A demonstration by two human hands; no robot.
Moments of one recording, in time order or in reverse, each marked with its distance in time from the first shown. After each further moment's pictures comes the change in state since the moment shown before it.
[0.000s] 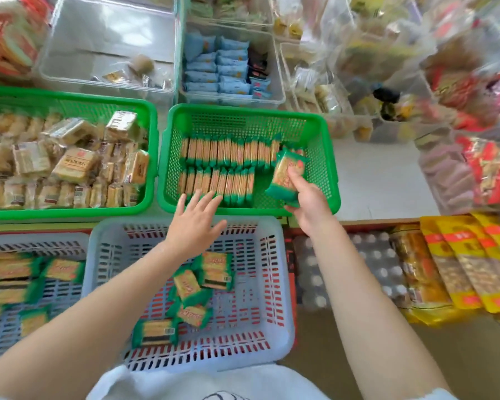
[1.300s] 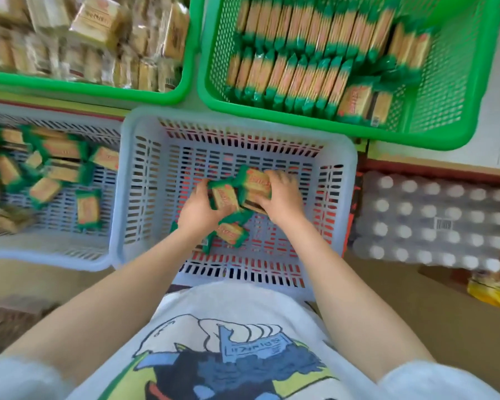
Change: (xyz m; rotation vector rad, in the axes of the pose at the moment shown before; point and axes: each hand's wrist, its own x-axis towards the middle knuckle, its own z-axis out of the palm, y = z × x) left_hand -0.091 -0.051 0.138 -0.425 -0.137 -0.756; right_hand 0.023 0.232 0.049 -1.352 -0.402 -0.192
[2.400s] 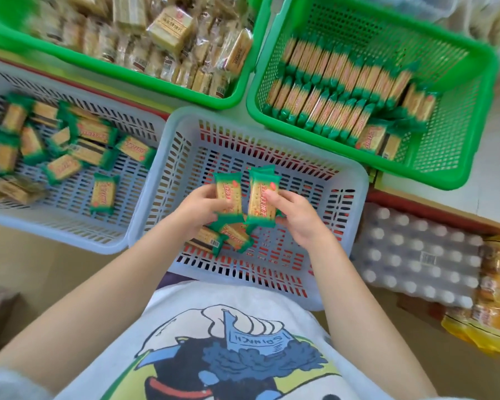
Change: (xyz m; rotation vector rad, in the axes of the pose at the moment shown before) left_hand -0.031 -0.020 -0.059 -0.887 -0.273 -0.111; right_hand -0.052 -0.045 -0.034 0.916 -0.247 0.105
